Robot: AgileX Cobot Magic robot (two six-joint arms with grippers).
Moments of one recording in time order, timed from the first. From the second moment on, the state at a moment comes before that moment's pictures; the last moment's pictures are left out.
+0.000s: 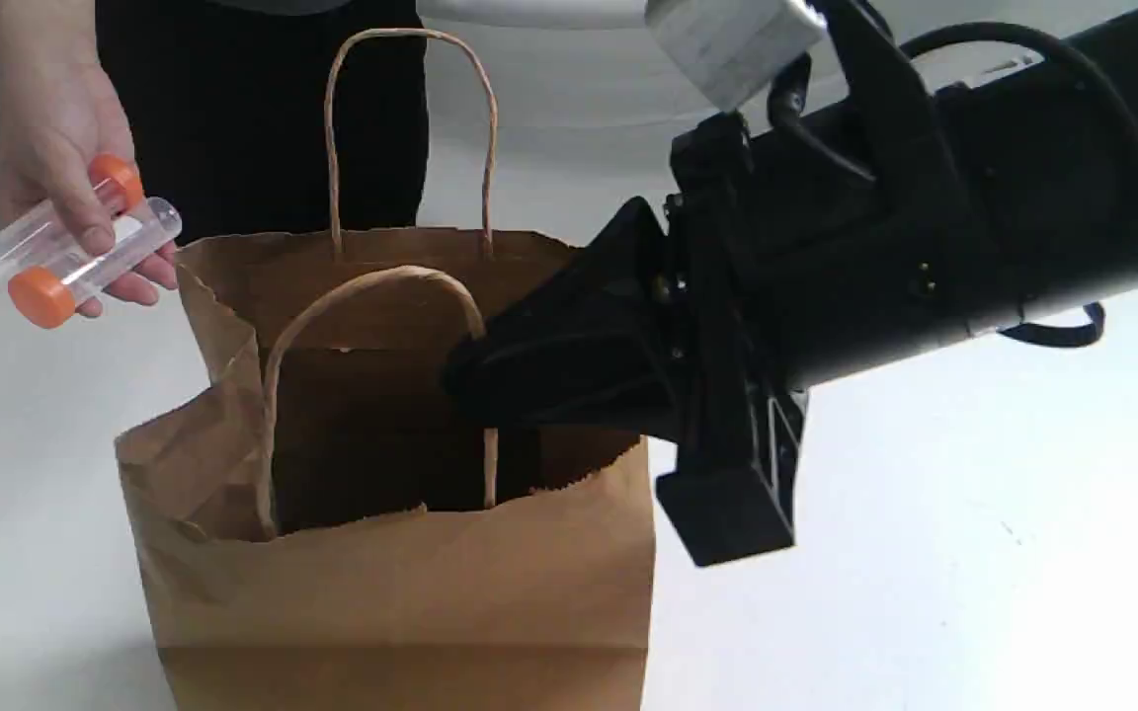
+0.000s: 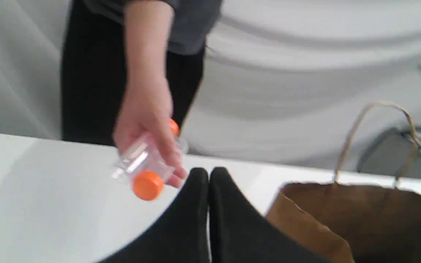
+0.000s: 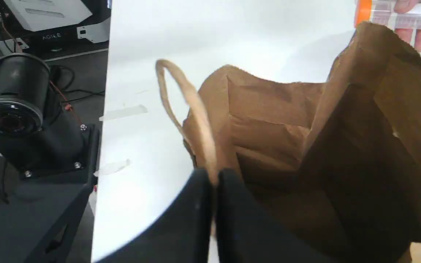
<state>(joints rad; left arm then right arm) 0.07 0.55 -0.74 -0.46 0.56 0.22 0.55 1.37 -1.16 1.02 0.92 -1.23</state>
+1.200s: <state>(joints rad) -0.03 1.62 -1.45 -0.76 1.22 0.83 0.55 1.37 -1.16 1.02 0.96 -1.19</state>
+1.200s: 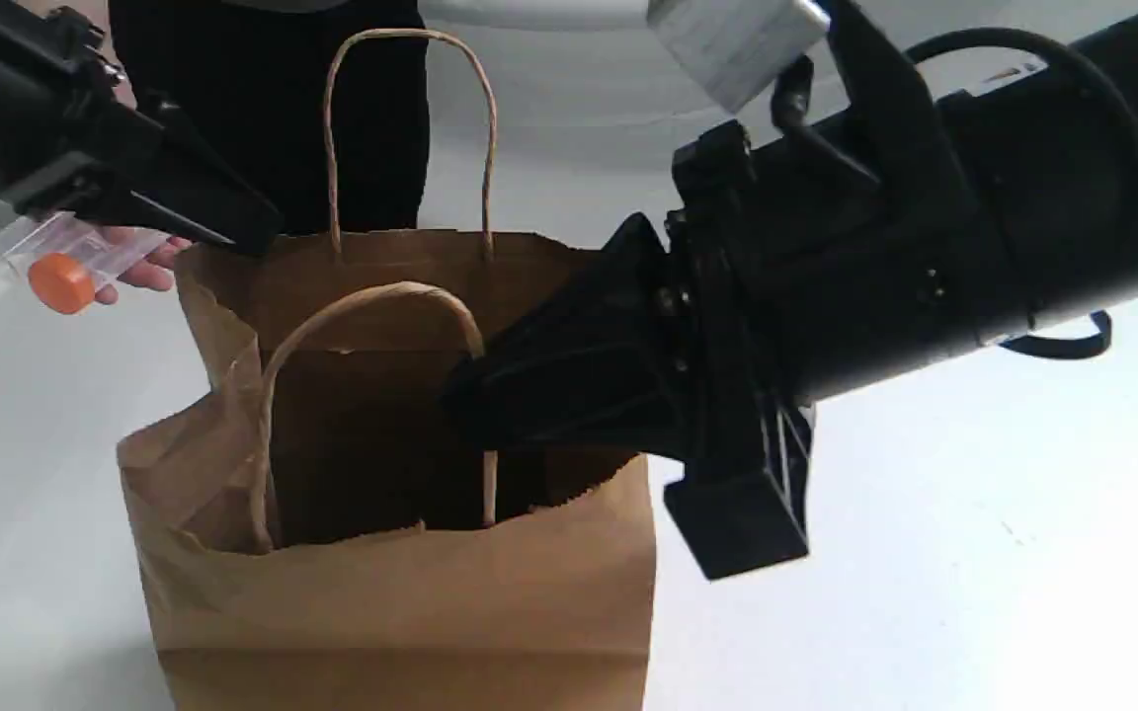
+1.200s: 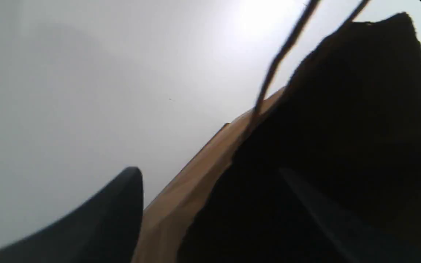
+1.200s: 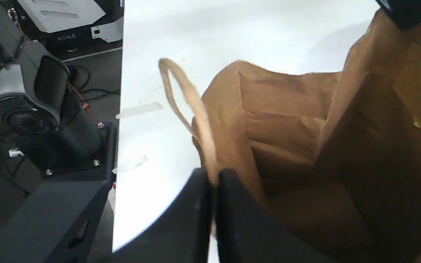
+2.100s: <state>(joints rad) -0.13 1.72 -1.46 -0.60 1.11 0.77 0.55 1.37 -1.23 0.98 0.97 -1.06</state>
